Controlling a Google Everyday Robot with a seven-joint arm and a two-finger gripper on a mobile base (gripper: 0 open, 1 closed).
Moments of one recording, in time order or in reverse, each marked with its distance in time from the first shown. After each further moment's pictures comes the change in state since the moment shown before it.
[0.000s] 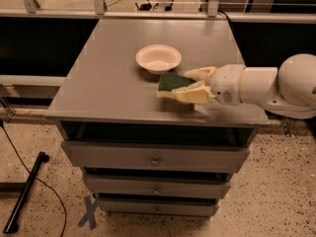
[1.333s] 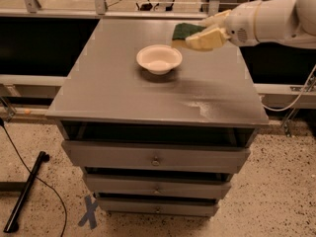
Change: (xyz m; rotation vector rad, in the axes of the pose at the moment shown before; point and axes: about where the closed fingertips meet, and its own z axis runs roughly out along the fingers) arm -0.085 -0.110 -0.028 0.128 0.067 -0.084
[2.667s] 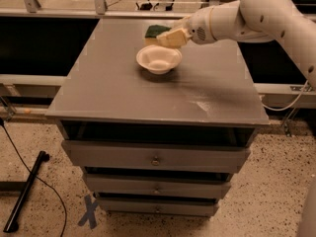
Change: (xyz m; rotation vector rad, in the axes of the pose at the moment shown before) arm -0.008 0.008 0.109 -0.120 -0.001 0.085
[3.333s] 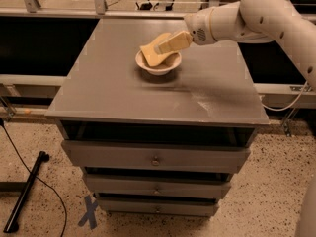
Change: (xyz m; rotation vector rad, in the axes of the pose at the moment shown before) arm 0.003 -0.002 0.005 0.000 0.004 -0.008
